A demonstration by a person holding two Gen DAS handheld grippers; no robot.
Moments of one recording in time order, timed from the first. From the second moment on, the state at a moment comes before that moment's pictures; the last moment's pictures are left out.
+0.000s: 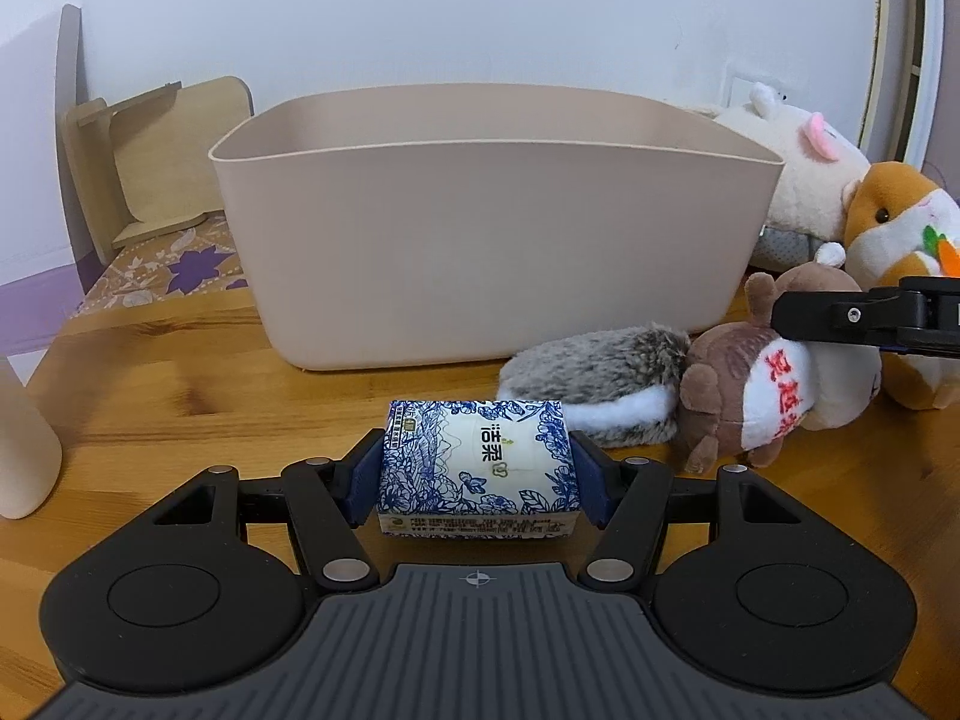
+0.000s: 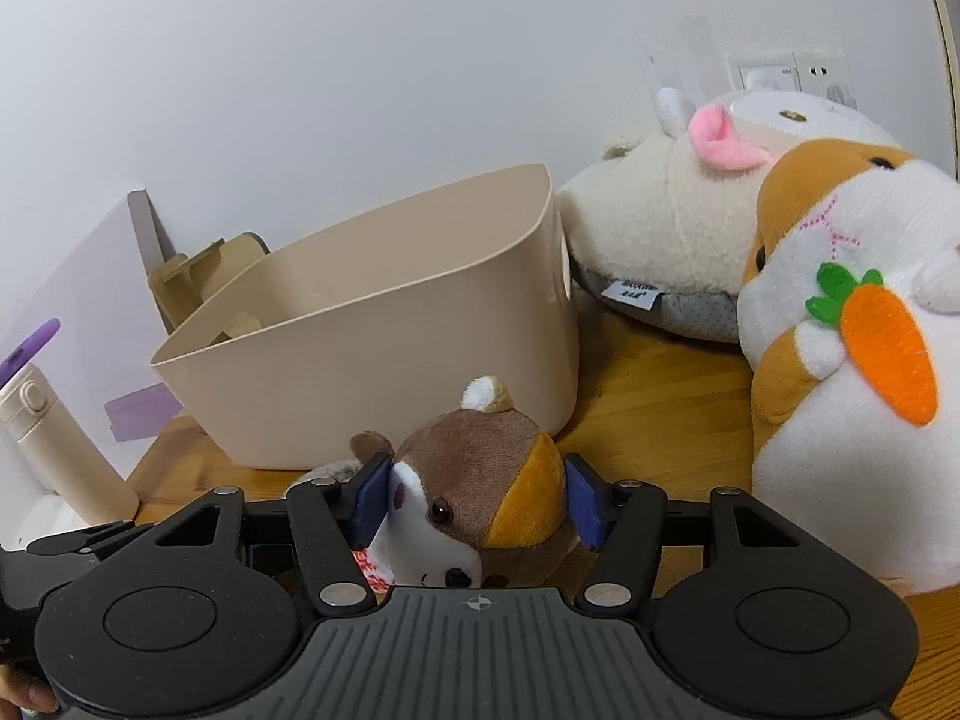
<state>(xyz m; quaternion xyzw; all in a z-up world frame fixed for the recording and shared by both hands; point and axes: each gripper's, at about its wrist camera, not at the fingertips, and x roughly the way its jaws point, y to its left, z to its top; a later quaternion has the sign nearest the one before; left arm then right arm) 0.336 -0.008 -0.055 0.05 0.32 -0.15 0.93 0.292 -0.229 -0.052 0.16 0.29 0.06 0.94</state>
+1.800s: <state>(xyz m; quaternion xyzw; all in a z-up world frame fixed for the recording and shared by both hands) 0.331 0.030 0.040 0.01 0.22 -0.11 0.97 0.290 -0.266 0.038 0.28 0.21 0.10 0.93</state>
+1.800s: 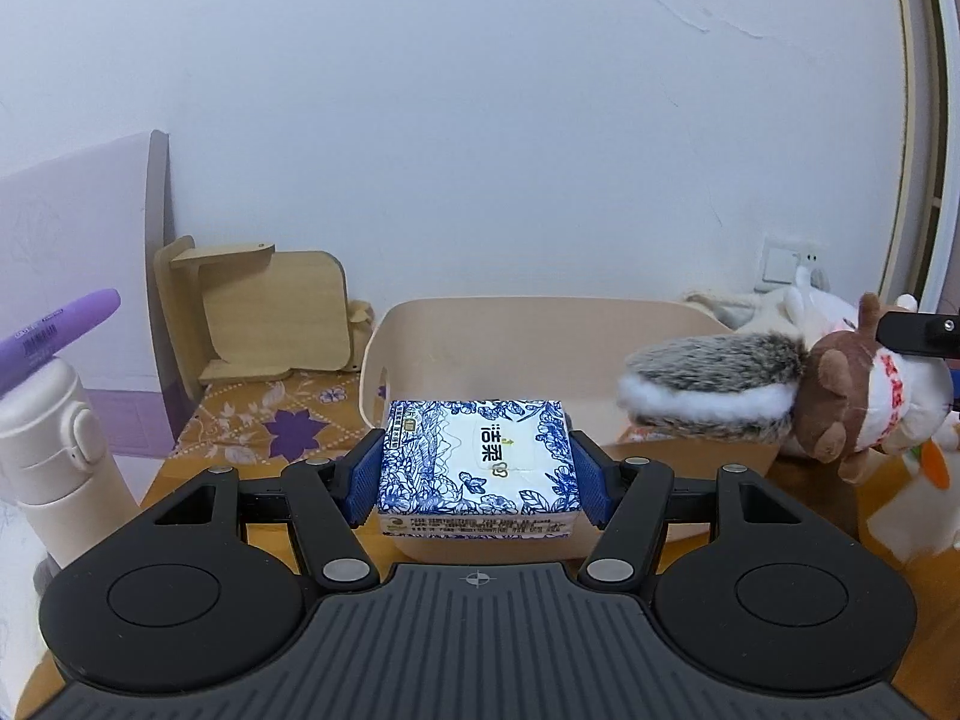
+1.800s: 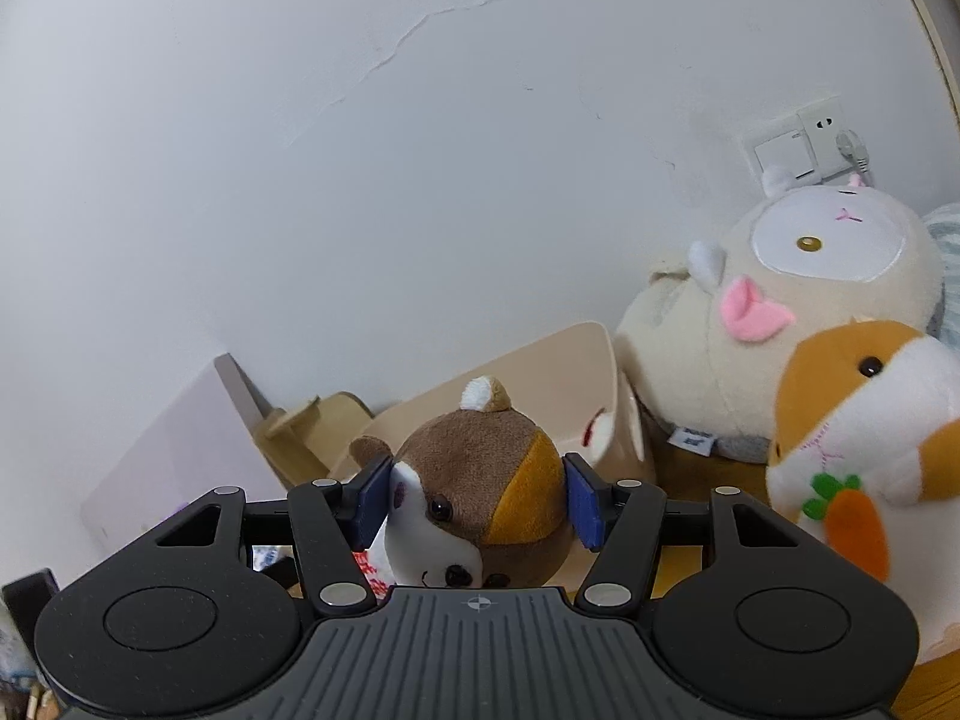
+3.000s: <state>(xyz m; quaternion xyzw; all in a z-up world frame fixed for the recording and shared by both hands) 0.438 0.005 0.026 0.05 0.25 -0.09 0.96 0.402 -0.255 0.025 0.26 0.26 0.07 0.93</state>
